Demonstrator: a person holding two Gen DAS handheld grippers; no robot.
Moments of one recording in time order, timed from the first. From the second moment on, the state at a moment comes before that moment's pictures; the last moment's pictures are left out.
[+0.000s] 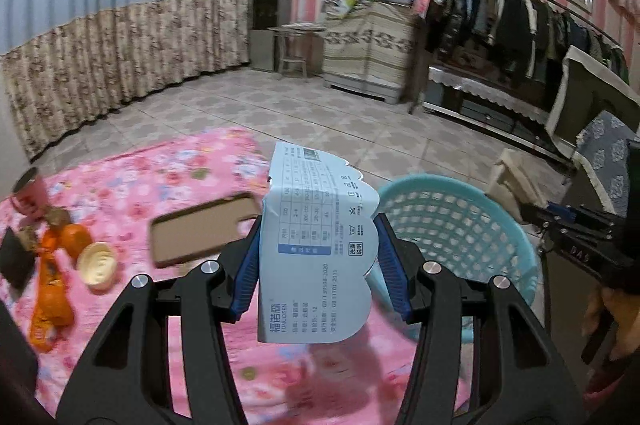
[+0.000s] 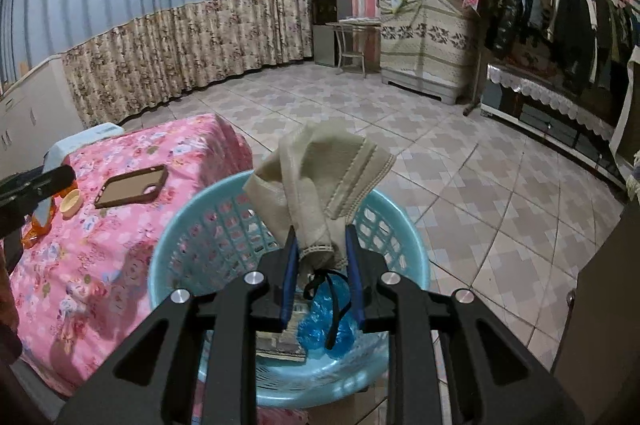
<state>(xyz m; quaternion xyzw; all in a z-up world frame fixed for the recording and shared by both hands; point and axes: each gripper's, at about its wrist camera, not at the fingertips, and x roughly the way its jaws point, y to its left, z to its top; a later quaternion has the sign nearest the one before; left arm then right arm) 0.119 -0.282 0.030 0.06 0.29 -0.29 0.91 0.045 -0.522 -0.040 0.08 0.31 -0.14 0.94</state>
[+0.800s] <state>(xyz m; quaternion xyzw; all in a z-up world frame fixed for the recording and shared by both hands) 0.128 -0.356 0.004 0.06 0.31 -0.32 0.89 0.047 -0.545 -0.061 0.10 0.32 -0.16 0.93</state>
